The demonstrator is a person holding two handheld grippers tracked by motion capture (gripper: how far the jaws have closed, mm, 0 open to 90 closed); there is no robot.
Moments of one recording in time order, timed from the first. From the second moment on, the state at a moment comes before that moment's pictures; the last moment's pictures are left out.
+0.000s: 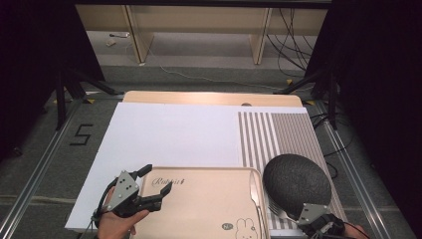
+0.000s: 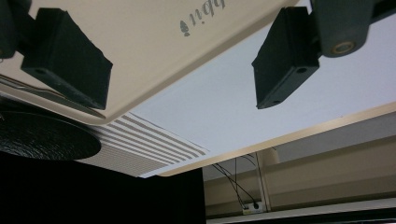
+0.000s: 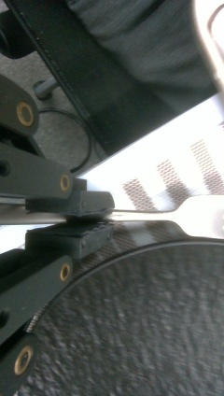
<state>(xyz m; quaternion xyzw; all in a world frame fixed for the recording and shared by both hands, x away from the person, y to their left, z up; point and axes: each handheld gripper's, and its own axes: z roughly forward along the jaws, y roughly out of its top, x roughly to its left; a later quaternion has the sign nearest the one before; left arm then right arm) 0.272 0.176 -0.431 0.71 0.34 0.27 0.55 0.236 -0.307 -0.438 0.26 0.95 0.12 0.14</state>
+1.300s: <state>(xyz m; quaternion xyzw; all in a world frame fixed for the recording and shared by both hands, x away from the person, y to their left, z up) 0.272 0.177 -0.430 0.71 0.35 0.27 0.55 0.265 -0.250 -0.402 0.31 0.89 0.34 0.04</state>
